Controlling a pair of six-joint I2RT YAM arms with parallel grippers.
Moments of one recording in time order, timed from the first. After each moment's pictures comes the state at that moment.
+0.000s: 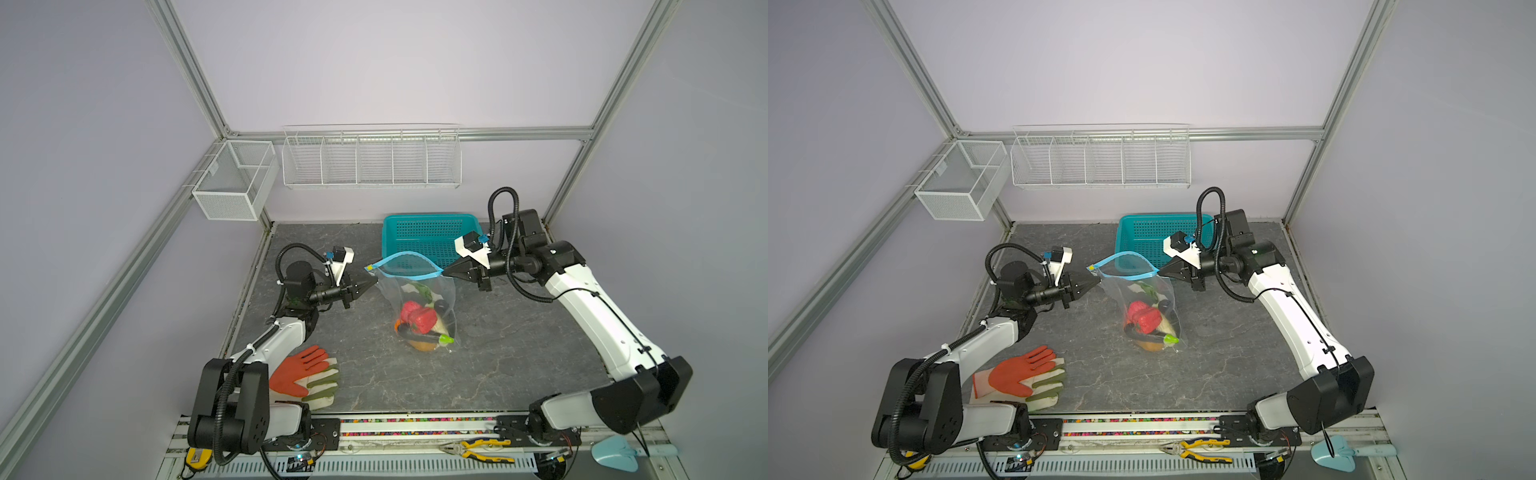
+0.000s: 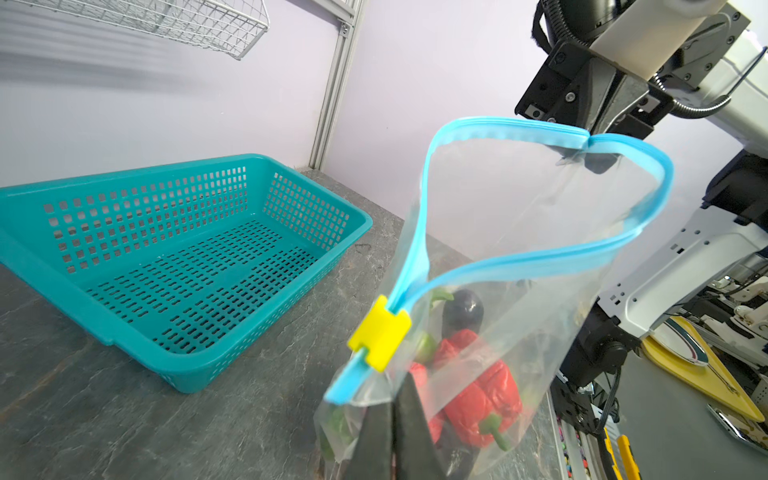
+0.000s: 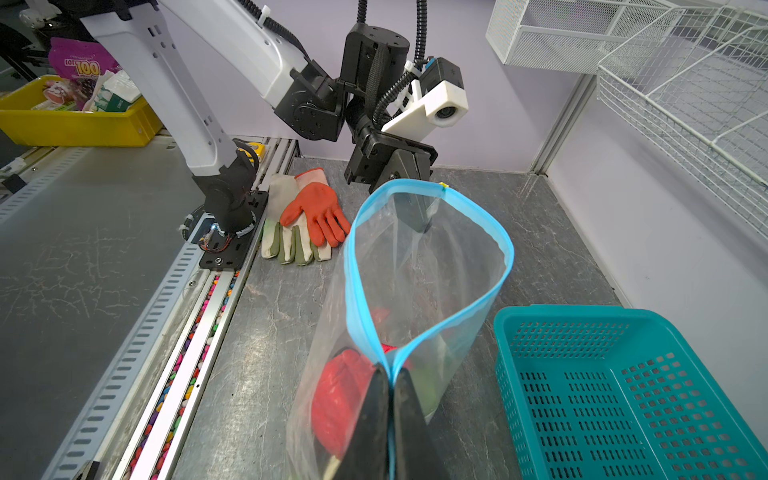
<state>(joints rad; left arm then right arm) -0.18 1.33 0.64 0.57 1.12 -0.24 0.35 1.43 1.48 -0.87 -1.04 -0.84</state>
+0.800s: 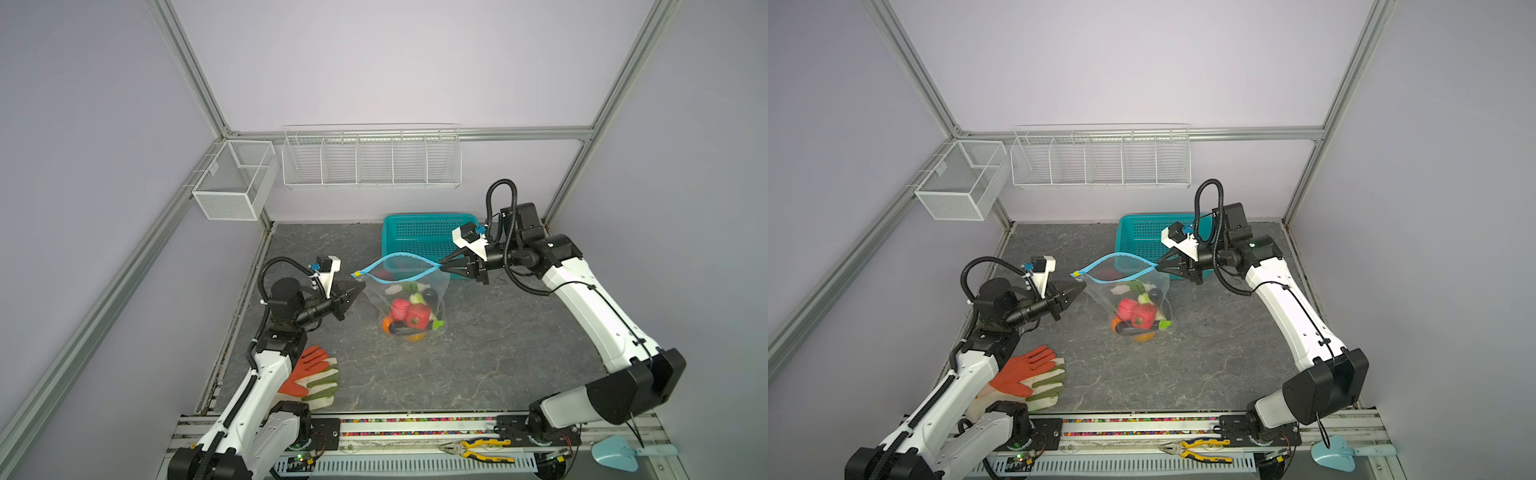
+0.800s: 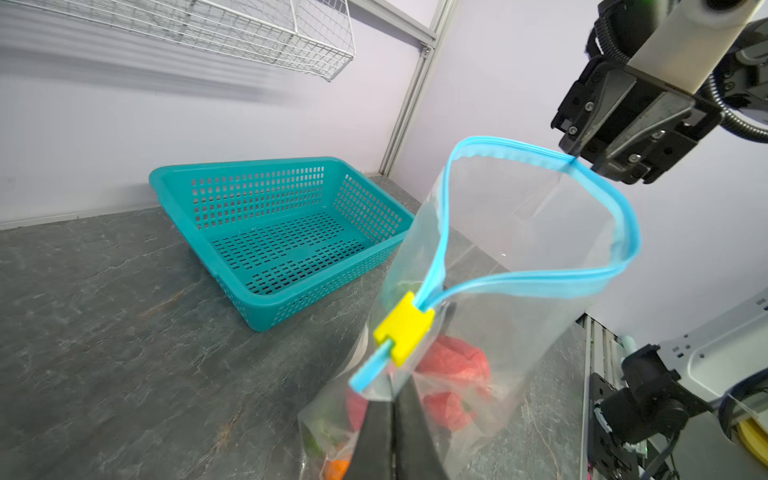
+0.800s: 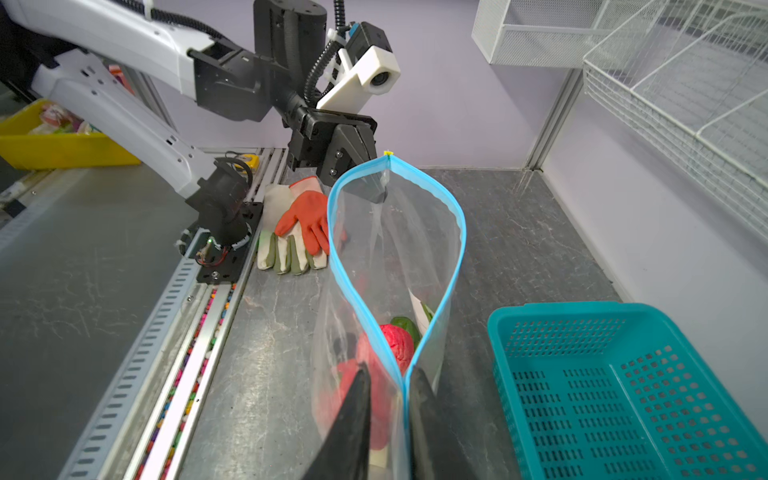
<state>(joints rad) -0.18 0.92 0.56 0.20 0.82 -0.24 0.36 1.47 1.55 -0.87 -1.03 -0.78</state>
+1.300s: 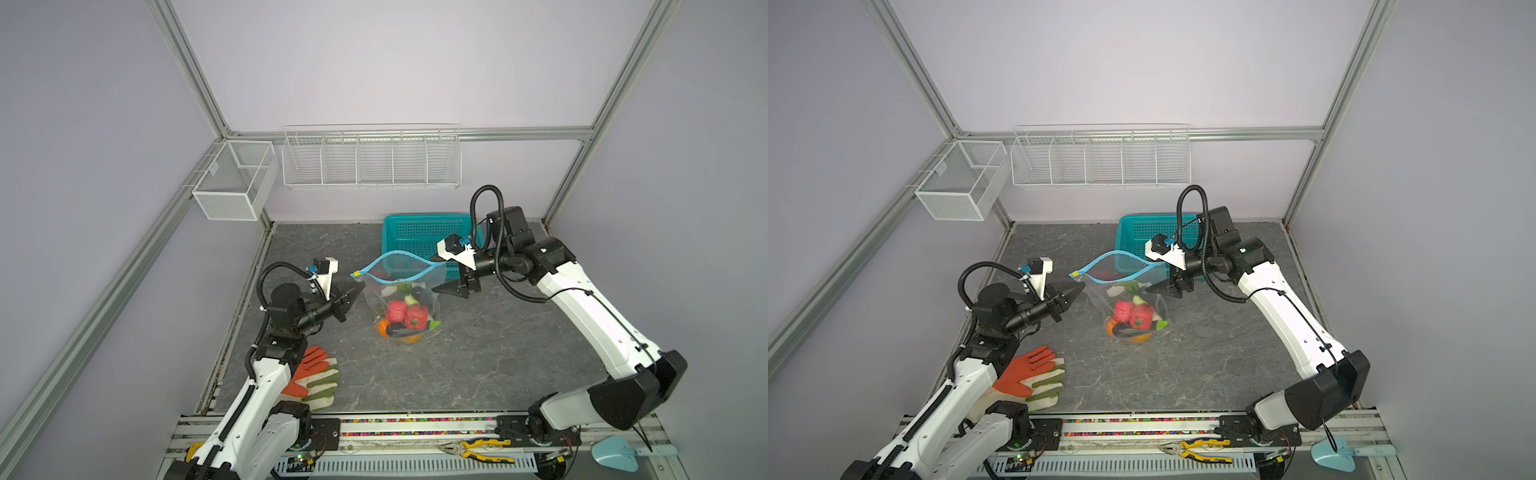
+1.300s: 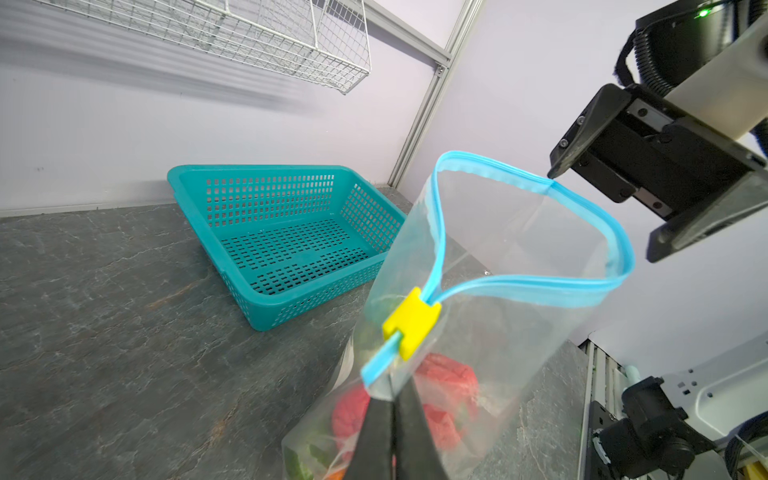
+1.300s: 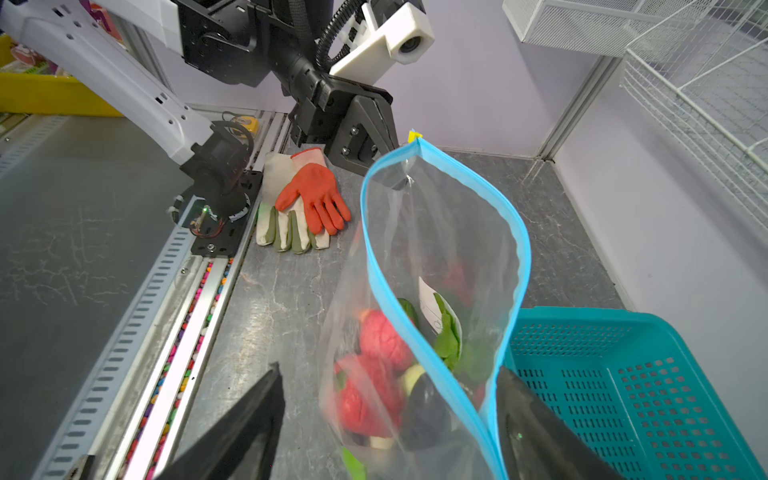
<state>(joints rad) -0.22 0.87 0.55 0.21 0.75 -0.31 0.51 1.44 1.57 -0.90 -0.86 -0.84</state>
